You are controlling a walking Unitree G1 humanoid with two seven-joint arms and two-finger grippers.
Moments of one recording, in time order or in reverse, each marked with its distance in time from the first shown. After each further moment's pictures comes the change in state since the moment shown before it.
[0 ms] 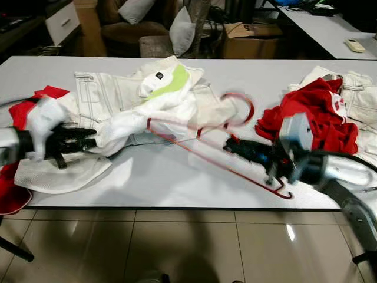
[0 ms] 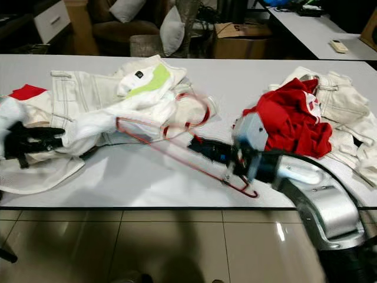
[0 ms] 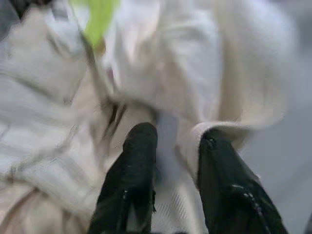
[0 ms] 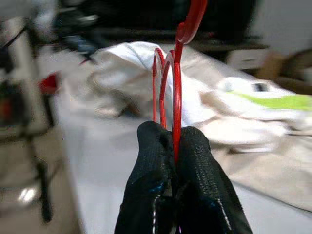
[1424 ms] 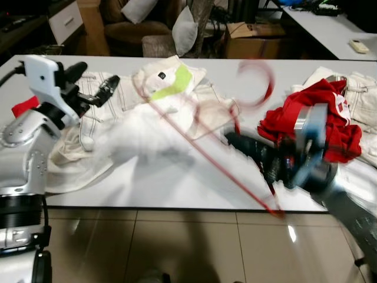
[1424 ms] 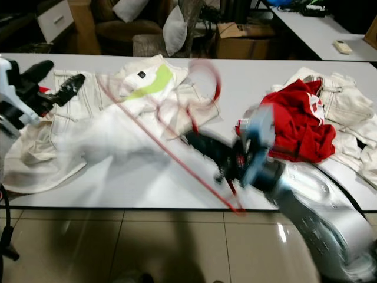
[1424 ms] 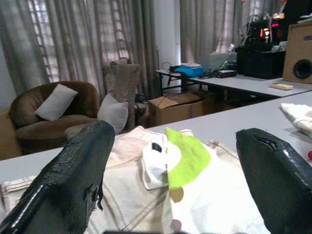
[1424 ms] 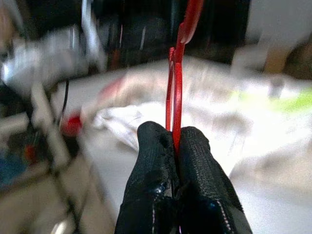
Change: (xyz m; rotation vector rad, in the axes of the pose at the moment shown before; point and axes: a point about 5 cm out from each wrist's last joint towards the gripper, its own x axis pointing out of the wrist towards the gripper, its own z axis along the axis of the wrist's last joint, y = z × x) left arm 0.046 -0.003 0.047 -0.158 -0.464 0.473; right arm -0.015 0.040 0.012 0.176 -0.006 0.010
